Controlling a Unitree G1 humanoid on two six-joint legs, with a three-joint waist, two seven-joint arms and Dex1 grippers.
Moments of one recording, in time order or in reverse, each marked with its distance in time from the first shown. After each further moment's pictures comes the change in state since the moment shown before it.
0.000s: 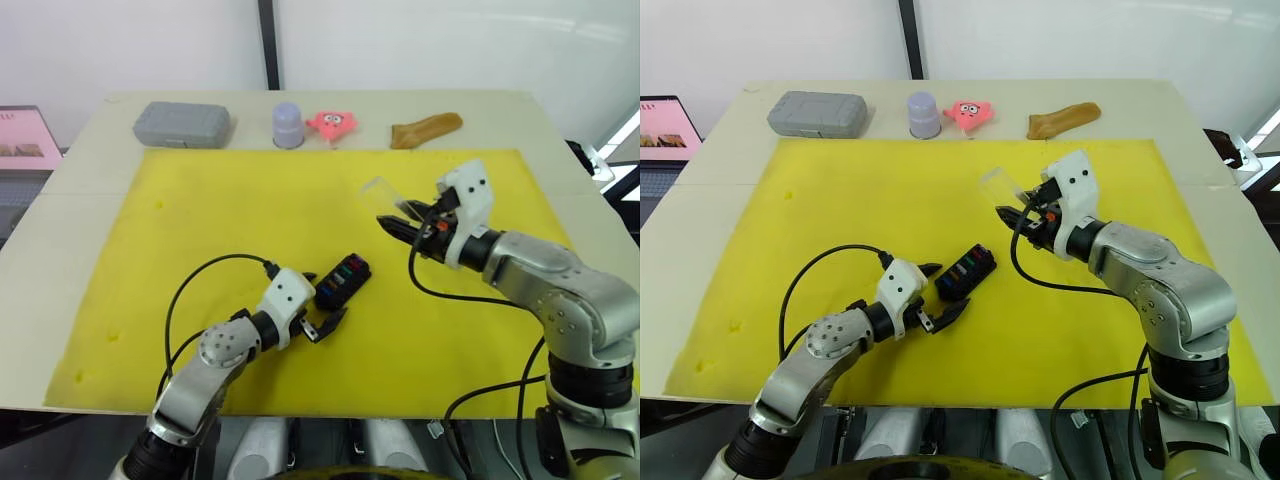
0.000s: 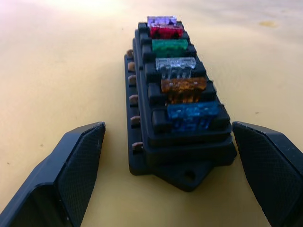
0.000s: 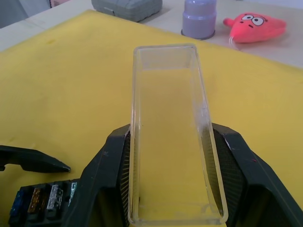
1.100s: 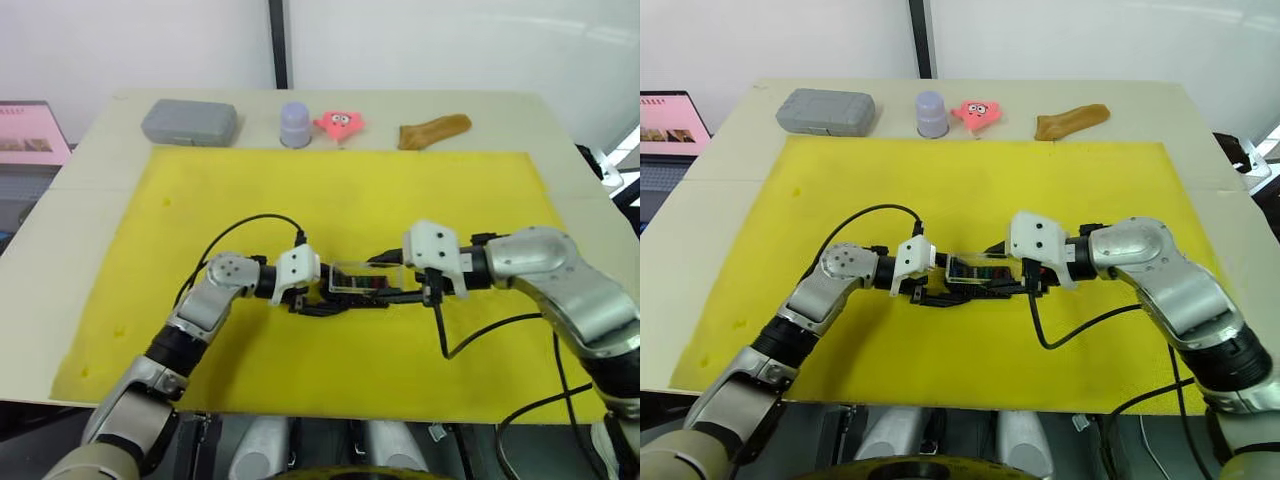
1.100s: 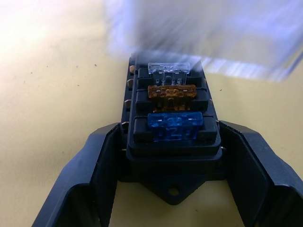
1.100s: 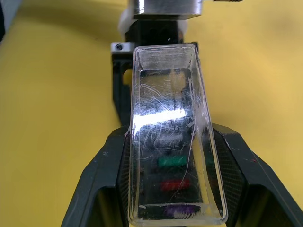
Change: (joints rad) left arm -0.482 0.056 -0.049 0.658 -0.014 -0.445 -0.695; right arm -0.038 -0.297 0.386 0.146 -0.298 -0.553 0.683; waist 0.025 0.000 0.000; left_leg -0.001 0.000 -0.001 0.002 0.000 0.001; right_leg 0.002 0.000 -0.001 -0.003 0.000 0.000
